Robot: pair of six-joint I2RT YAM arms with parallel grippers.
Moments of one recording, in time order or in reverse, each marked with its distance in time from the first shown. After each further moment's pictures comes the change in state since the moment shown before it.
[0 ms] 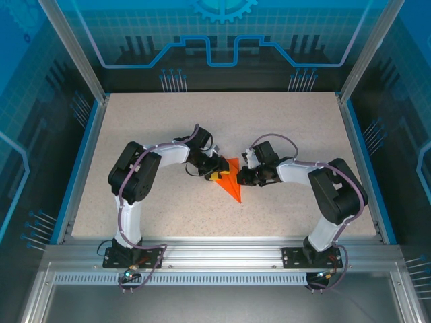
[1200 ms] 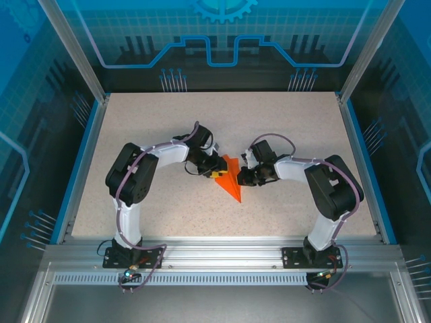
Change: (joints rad) left arm -0.006 -0.036 0.017 -0.034 -0.042 0.032; right arm 0.003 0.052 0.049 -0.076 0.034 -0.016
